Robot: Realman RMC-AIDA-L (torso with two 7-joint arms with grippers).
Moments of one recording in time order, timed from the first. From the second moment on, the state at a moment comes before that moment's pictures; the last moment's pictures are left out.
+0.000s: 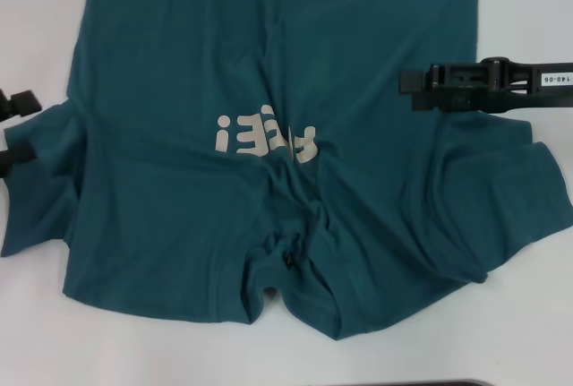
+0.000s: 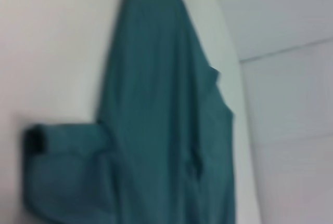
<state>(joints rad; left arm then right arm) -0.33 -1.98 -2.78 -0.72 -1.02 1.68 -2.45 0.58 1.96 -0.62 -0.53 -2.07 -1.67 2.19</state>
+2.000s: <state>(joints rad) -0.35 -1.97 -2.72 -0.68 -0.90 1.45 -2.51 0.58 1.96 -0.61 -0.53 -2.07 -1.67 2.18</state>
